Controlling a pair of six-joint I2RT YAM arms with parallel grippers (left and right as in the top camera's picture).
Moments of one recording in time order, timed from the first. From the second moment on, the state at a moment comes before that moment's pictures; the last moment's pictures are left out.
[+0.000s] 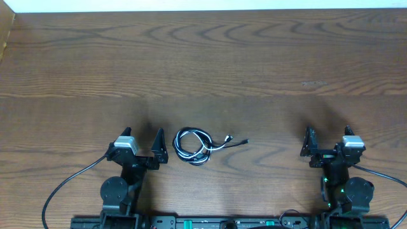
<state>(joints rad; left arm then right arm) -0.07 0.01 0.02 -0.09 0.10 -0.25 -0.06 0.02 0.01 -0.07 -0.07 0.10</state>
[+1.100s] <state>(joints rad) -0.08 1.03 1.54 -1.34 0.10 -0.20 -0.06 0.03 0.01 -0.06 -0.08 0.10</state>
